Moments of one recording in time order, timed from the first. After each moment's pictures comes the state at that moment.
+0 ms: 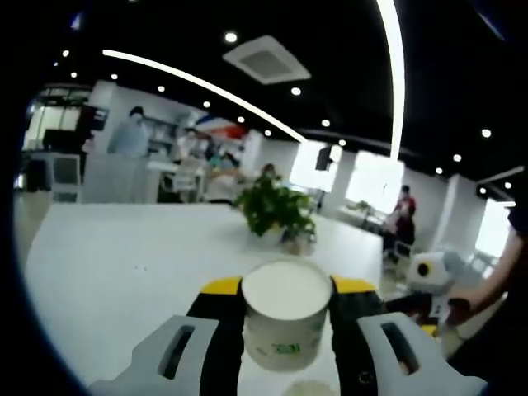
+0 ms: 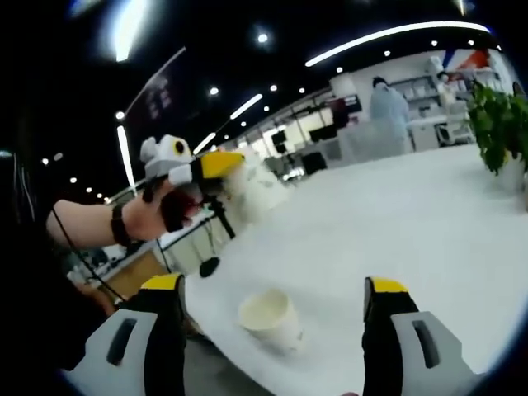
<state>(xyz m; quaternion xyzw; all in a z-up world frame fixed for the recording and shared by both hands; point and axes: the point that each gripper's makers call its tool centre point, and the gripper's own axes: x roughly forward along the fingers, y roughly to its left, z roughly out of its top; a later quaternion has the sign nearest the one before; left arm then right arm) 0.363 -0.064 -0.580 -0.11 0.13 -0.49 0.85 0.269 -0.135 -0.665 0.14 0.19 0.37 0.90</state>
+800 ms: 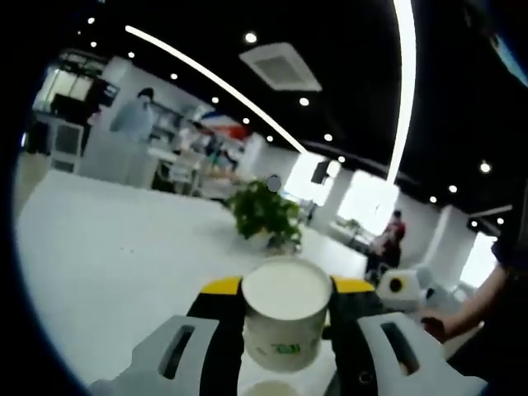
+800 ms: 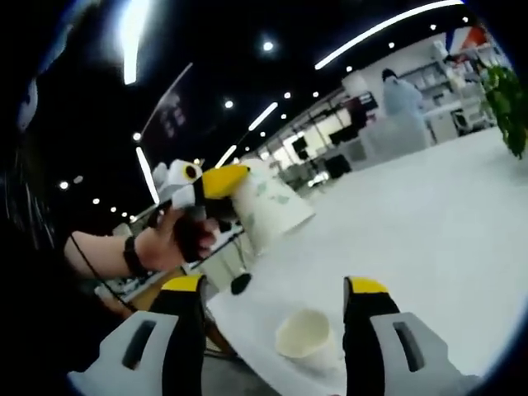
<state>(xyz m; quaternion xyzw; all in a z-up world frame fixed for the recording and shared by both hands) 0.352 -0.057 -0.572 -0.19 0.14 -0.49 0.84 0.275 -0.096 -0.641 0.20 0.17 0.43 0.86</state>
